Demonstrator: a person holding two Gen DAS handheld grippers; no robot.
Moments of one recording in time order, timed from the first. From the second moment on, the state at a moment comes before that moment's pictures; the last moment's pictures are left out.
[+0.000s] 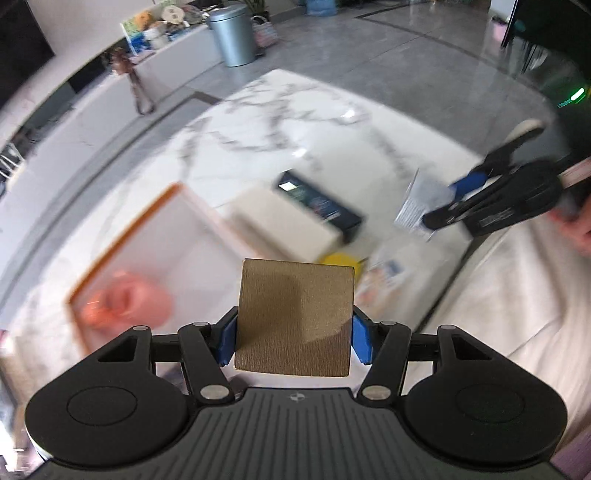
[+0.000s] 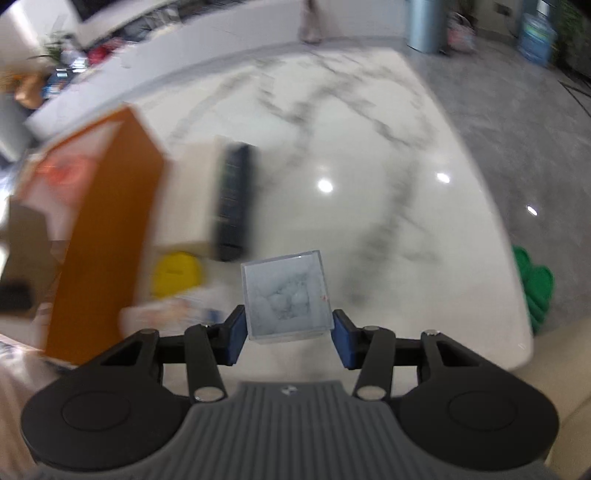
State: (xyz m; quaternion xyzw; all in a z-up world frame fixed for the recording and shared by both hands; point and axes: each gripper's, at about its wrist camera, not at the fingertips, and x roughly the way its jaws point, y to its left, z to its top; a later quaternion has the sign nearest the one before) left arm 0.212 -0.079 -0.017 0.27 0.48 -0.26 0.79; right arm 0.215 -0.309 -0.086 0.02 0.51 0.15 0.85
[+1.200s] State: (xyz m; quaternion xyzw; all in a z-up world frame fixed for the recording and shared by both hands) left arm 0.308 0.016 -0.103 0.39 0.49 -0.28 0.73; right arm 0.289 -0.082 -0.087 -0.21 0.42 0.37 0.80
